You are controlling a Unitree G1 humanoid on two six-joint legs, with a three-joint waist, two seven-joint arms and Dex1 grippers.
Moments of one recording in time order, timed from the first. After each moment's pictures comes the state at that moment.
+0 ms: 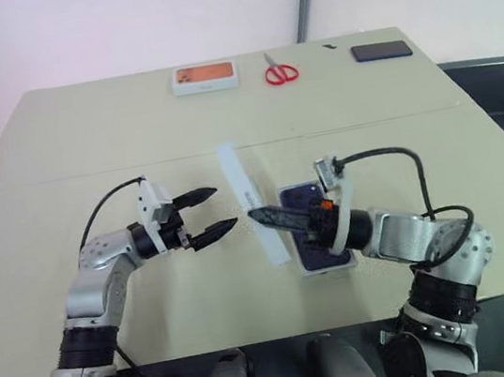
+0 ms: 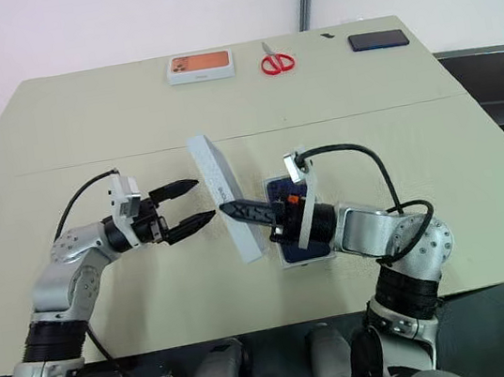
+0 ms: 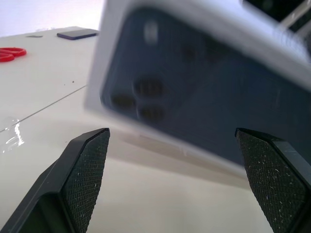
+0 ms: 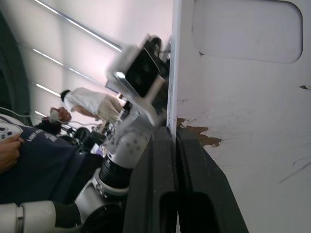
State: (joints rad) left arm -0.35 0.49 0.02 0.04 -0.49 0.21 -1.10; right arm -0.38 -0.04 -0.40 -0.31 1.47 1.57 -0.03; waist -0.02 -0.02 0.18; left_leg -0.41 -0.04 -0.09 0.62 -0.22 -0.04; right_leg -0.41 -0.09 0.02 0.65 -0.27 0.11
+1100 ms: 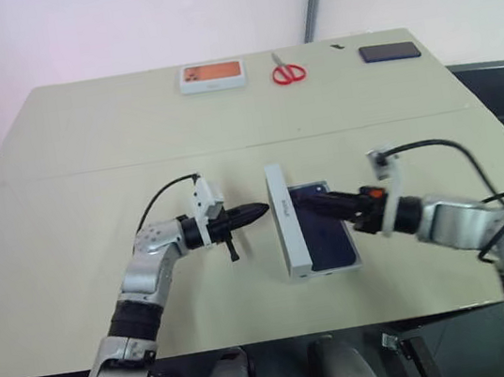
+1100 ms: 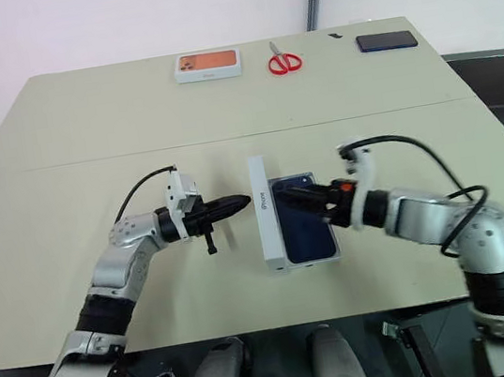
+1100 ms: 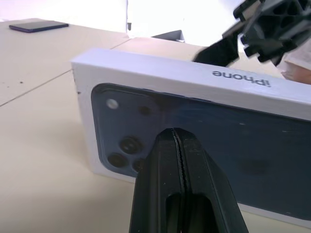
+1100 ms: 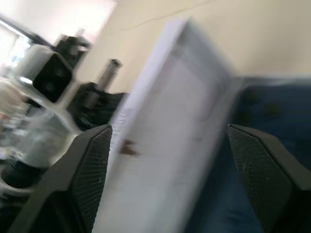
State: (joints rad) left arm -0.53 0.30 -0.14 0.33 -0.33 0.06 -1.11; right arm -0.28 -0.69 -0.17 -0.27 1.20 0.99 0.27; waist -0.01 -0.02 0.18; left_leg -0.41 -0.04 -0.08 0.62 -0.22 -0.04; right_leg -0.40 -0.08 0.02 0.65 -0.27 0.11
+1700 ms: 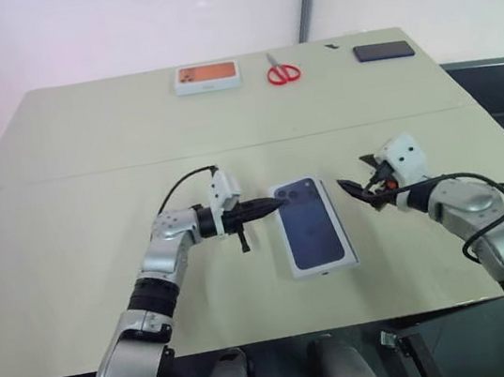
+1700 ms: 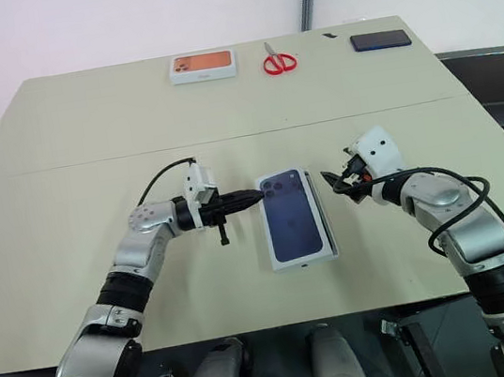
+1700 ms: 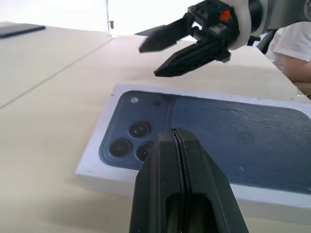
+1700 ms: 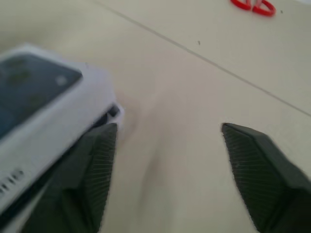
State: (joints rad) left arm -0.58 0.28 -0.14 0.44 -0.28 -0.02 -1.18; right arm -0.27 -0.75 0.02 -0.11 0.34 0.41 0.49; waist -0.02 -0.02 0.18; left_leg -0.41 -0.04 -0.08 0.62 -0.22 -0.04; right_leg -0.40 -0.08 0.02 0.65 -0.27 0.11
